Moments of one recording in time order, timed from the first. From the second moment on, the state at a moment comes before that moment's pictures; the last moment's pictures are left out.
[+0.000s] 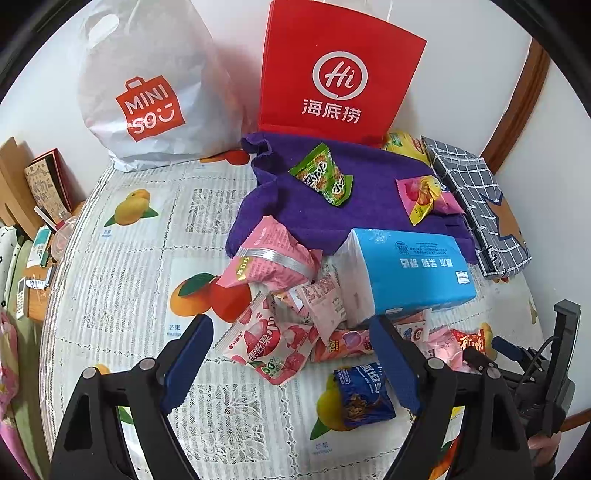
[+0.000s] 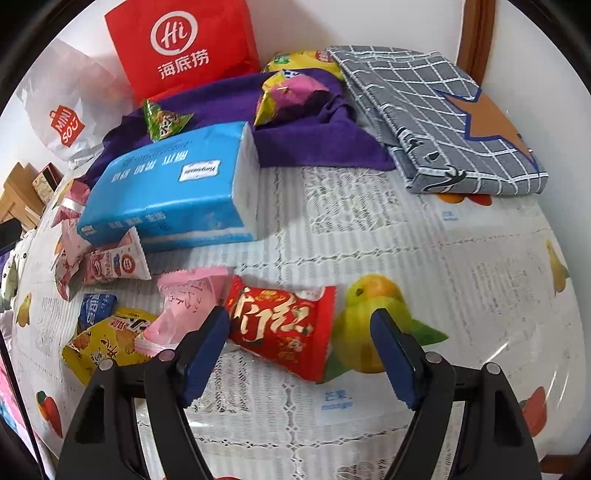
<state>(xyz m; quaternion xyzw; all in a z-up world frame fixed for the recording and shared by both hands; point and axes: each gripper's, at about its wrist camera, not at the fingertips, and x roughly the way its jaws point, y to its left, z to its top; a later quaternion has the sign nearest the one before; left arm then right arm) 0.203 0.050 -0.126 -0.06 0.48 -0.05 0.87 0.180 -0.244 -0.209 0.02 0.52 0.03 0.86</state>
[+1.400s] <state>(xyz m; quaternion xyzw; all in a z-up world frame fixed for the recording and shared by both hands) 0.231 0.060 -0.212 -0.04 0.54 -0.03 0.84 0.184 -0.249 -0.221 -0.02 0.50 0.03 0.87</state>
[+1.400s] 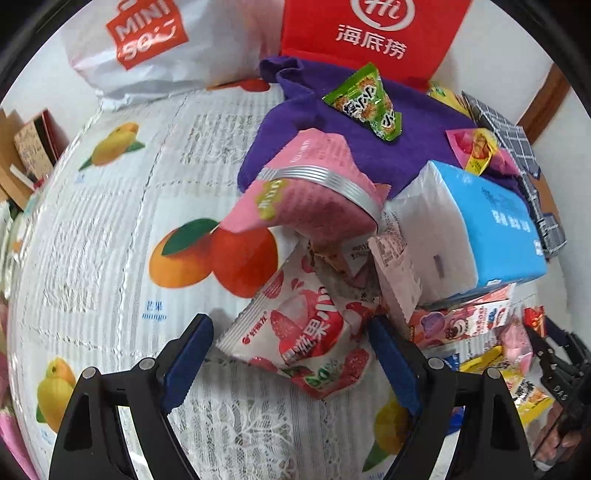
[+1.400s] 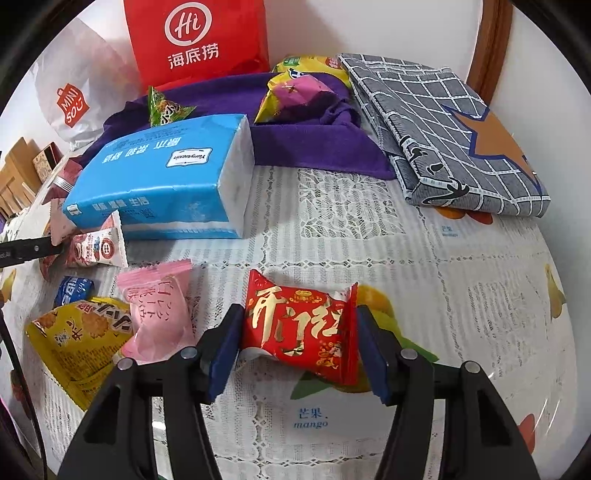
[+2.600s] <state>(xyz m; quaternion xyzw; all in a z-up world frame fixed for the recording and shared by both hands) 0.180 0.064 -0.157 -0.06 0.49 -0.06 0.87 0.159 -0.248 -0.164 -0.01 0.44 0.06 0.90</state>
